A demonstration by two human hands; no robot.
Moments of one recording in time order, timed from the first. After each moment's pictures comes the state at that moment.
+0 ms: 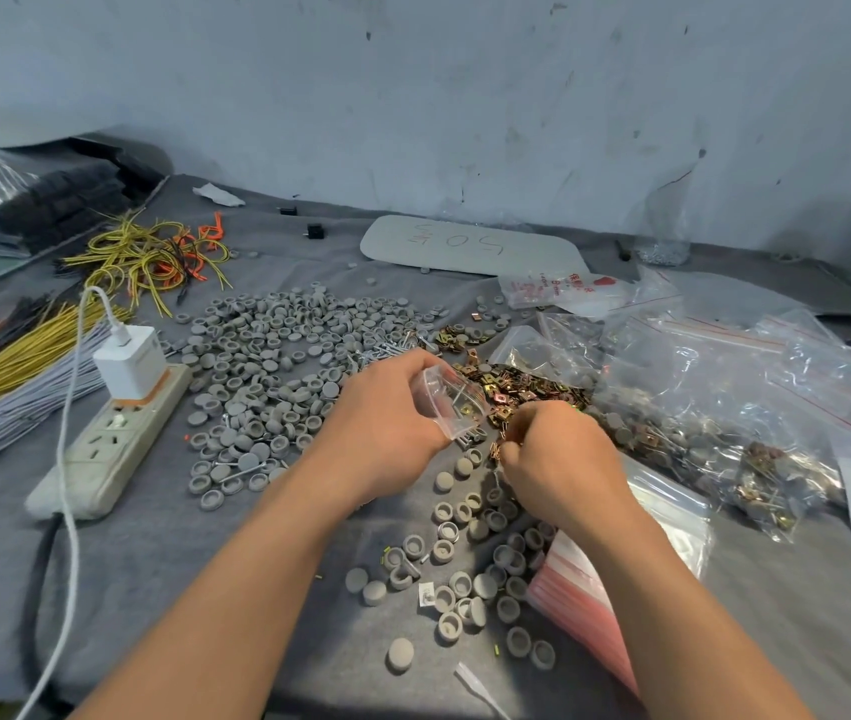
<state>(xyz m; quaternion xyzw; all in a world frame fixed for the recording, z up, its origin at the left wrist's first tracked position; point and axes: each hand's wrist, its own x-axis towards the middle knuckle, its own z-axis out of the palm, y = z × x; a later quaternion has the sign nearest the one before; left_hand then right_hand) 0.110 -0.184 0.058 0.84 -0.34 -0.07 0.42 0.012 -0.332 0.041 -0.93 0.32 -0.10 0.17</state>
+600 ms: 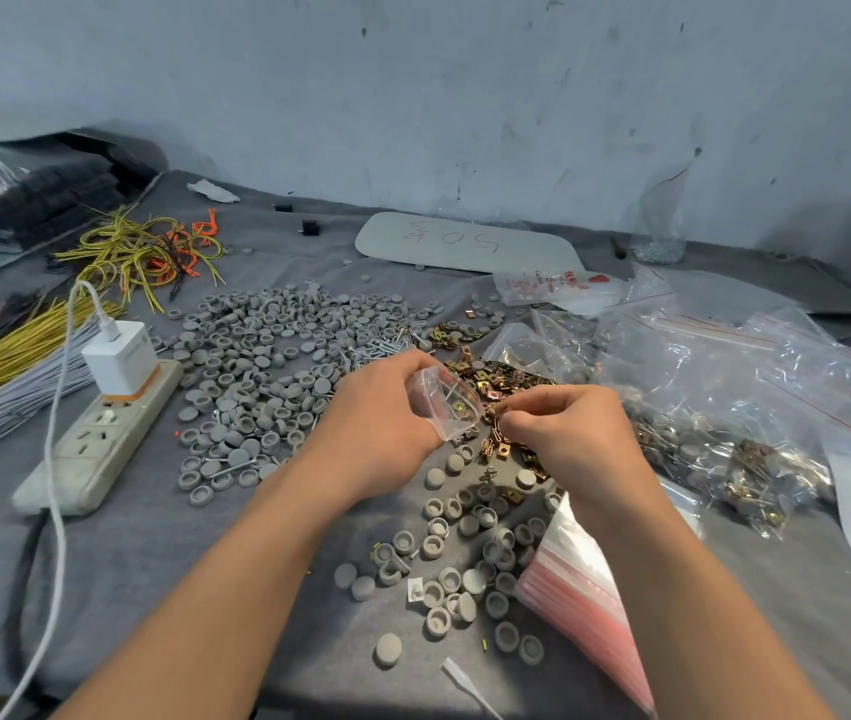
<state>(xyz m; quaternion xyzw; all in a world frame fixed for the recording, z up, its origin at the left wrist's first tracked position) 0.108 -0.187 0.054 0.85 -0.34 -0.05 0.40 -0.001 -0.338 0.056 -0.75 0.34 -0.20 0.53</state>
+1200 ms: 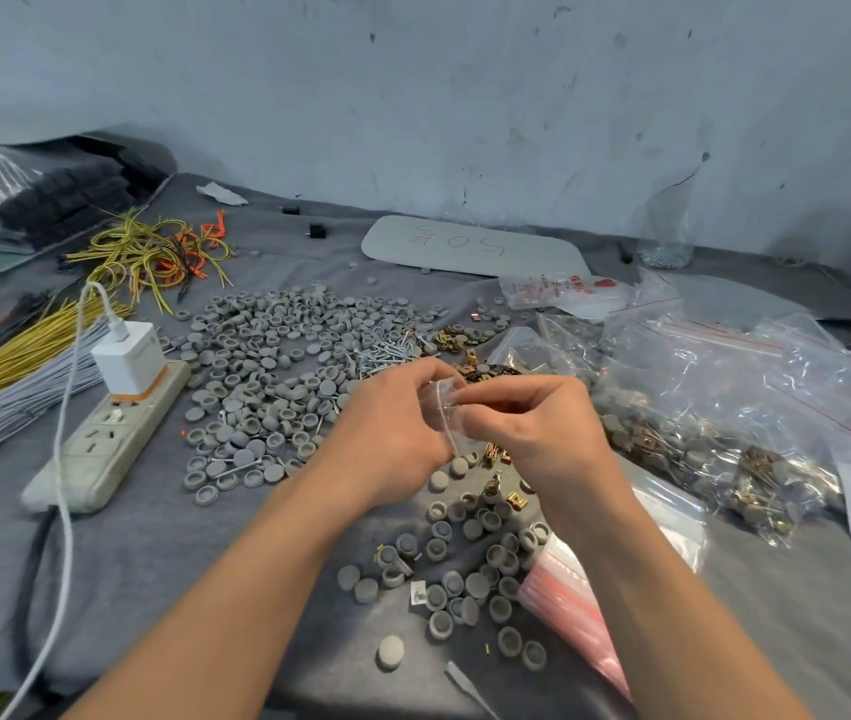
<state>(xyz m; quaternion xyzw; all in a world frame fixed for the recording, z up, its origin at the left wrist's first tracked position) 0.098 -0.187 0.060 0.84 -0.36 -0.06 0.41 0.005 -0.316 0.063 -0.74 0.15 -0.22 0.62</state>
